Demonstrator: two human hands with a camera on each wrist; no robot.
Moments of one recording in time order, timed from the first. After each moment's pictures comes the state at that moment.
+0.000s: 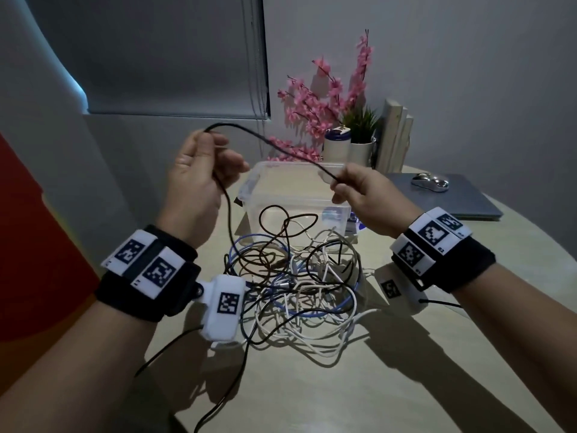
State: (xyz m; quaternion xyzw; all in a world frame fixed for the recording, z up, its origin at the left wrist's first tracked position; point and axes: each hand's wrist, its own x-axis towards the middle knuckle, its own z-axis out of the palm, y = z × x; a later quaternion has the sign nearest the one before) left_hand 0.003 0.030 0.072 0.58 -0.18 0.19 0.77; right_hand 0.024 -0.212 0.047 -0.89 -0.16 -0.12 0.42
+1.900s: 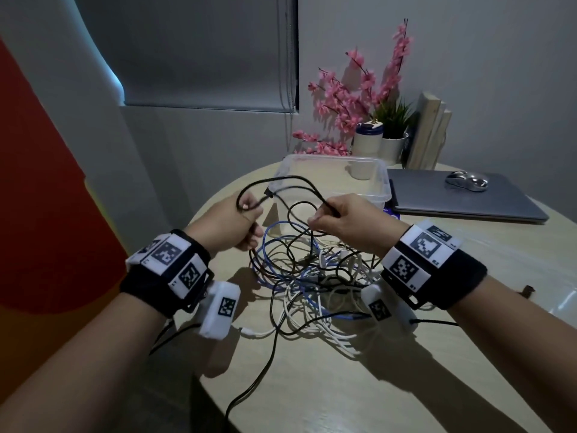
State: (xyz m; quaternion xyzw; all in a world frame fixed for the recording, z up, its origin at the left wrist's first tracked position) left_hand 0.004 0.071 0.024 0.85 -0.01 0.00 0.52; right_hand 0.004 -0.145 0.032 -0.89 -0.17 0.04 0.42
